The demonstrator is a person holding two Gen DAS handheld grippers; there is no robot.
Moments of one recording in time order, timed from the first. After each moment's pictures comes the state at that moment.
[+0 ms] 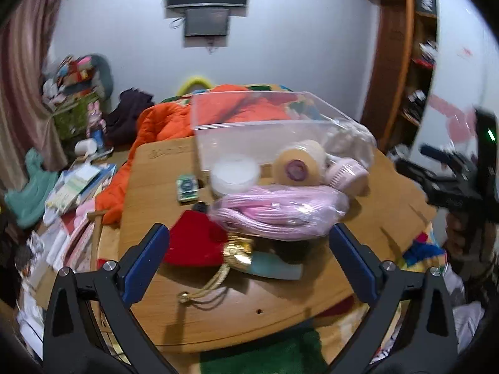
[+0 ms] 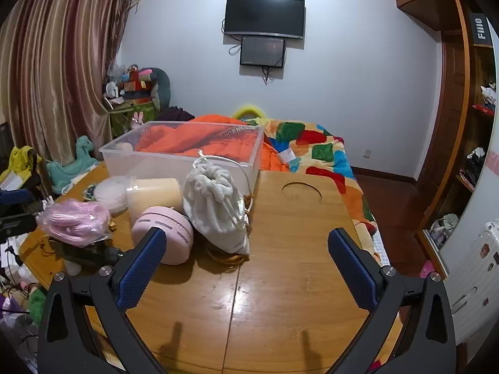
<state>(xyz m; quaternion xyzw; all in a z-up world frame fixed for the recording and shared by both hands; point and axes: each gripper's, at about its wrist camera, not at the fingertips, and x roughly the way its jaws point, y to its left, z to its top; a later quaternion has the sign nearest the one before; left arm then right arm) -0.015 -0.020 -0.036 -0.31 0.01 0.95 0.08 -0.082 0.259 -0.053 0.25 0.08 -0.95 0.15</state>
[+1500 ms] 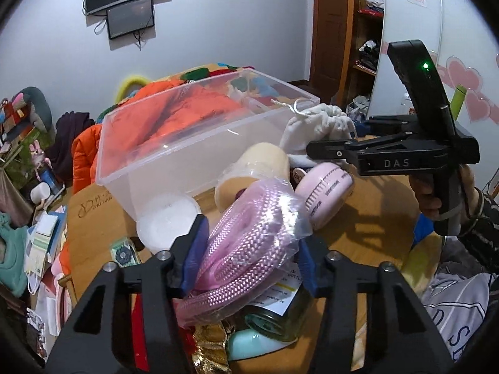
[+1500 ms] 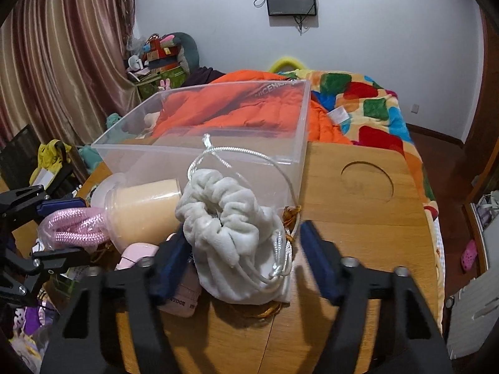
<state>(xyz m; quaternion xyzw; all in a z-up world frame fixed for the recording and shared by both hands) -0.099 0.021 -0.035 -0.35 0.09 0.91 0.20 -0.182 0.233 -0.078 0.37 0.03 -0.90 0.25</state>
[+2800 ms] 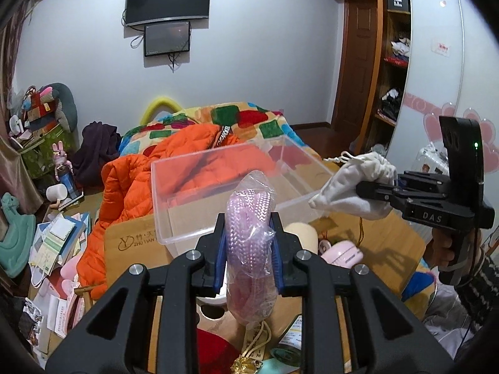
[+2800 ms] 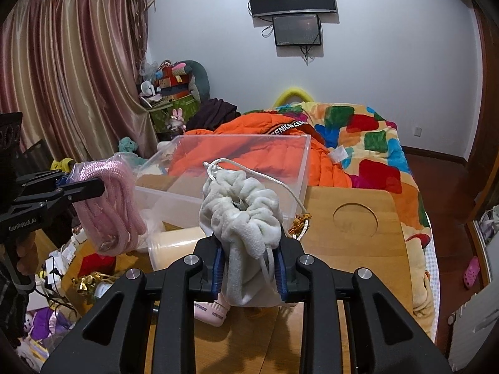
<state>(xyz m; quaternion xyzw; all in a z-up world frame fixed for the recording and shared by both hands) -0.113 -0.013 0.031 -0.29 0.02 0.94 0.15 -0.161 0.245 -0.015 0.30 0.02 -0.92 0.27</state>
